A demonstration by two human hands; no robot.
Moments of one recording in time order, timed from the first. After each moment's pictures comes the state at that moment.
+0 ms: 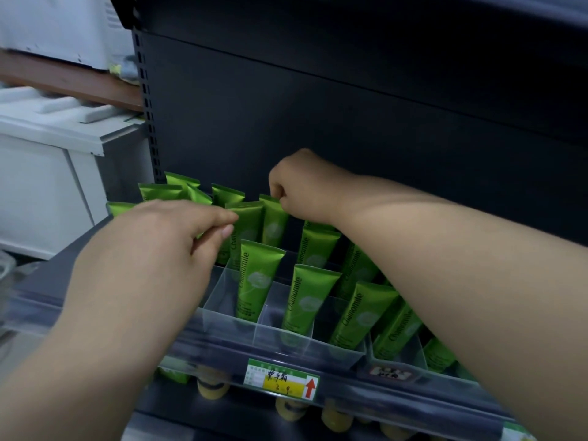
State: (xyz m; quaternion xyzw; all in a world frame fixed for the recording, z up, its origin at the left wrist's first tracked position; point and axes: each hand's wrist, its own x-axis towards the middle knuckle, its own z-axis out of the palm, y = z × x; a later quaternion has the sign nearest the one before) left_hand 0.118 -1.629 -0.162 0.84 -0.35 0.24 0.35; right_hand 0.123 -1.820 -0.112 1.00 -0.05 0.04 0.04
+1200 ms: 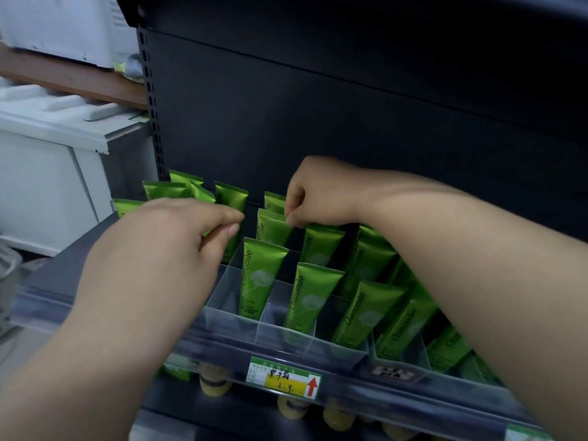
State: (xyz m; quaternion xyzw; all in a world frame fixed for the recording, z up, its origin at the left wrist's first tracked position) left_hand 0.117 -1.630 -0.160 0.85 -0.35 0.23 0.33; right_hand 0.099 -1.816 -0.099 0.99 -0.11 -0.04 -0.10
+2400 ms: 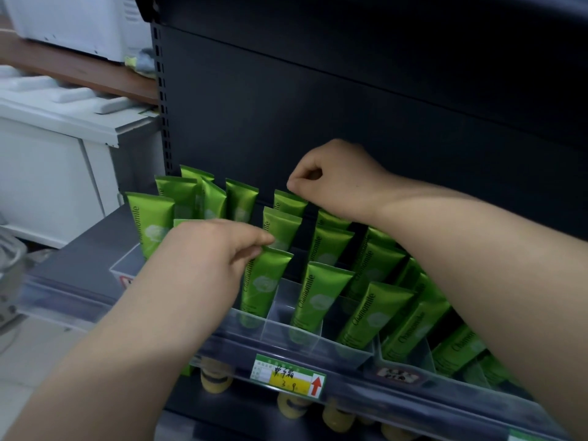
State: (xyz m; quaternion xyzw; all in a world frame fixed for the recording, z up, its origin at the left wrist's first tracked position) left_hand 0.112 -1.639 -0.165 0.85 -0.38 0.10 0.36; right_hand 0.097 -1.813 -0.098 0.98 -0.11 0.11 -0.14
